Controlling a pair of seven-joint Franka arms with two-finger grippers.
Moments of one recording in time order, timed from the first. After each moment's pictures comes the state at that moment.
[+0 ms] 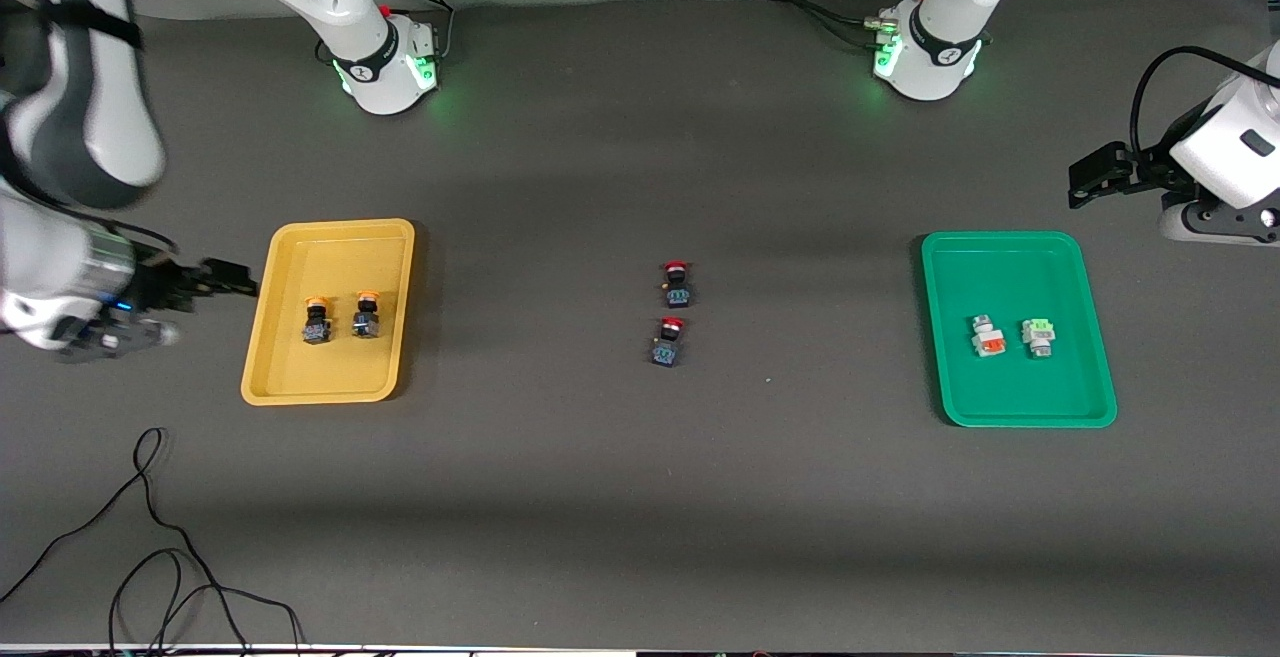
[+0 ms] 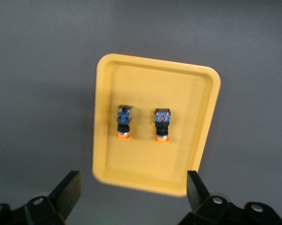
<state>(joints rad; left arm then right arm) -0.05 -0.03 -0.01 -1.64 0.01 1.51 0.03 0.07 0.13 -0.17 -1.73 0.08 1.69 -0.24</state>
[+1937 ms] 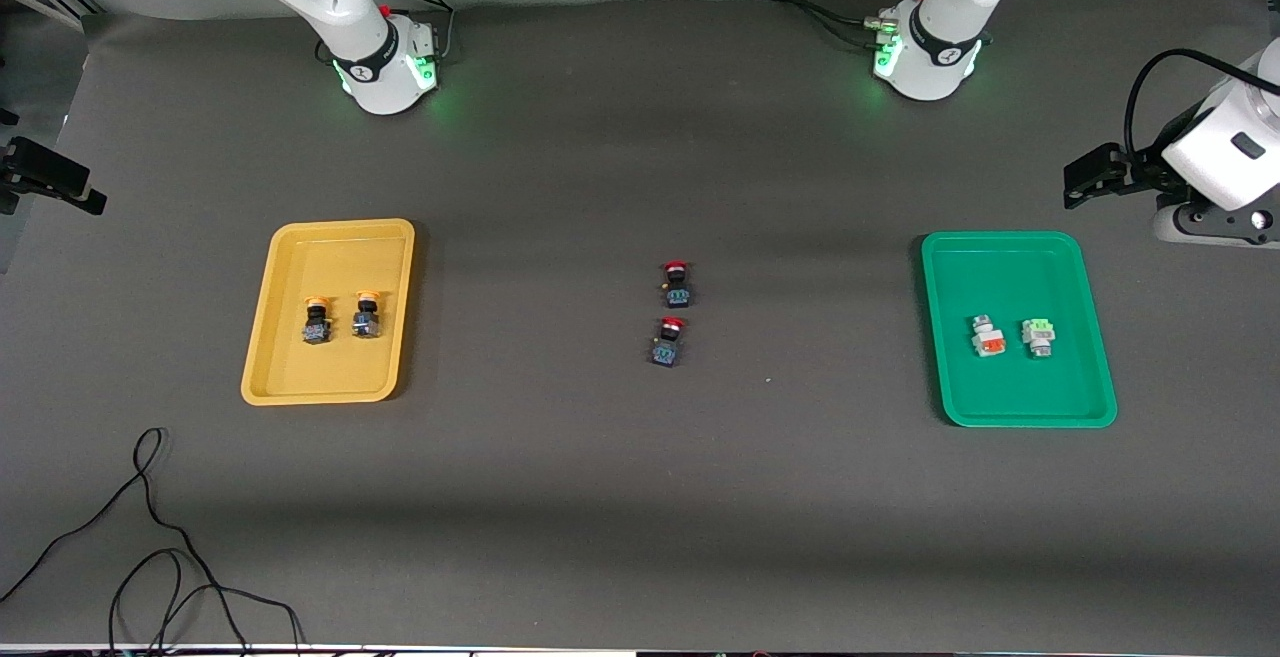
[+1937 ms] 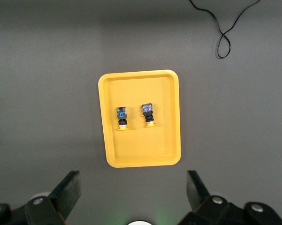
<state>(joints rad) -0.05 -0.03 -0.02 -1.65 0.01 1.51 0.03 0.07 0.01 -0.18 -1.45 0.01 1.43 -0.05</state>
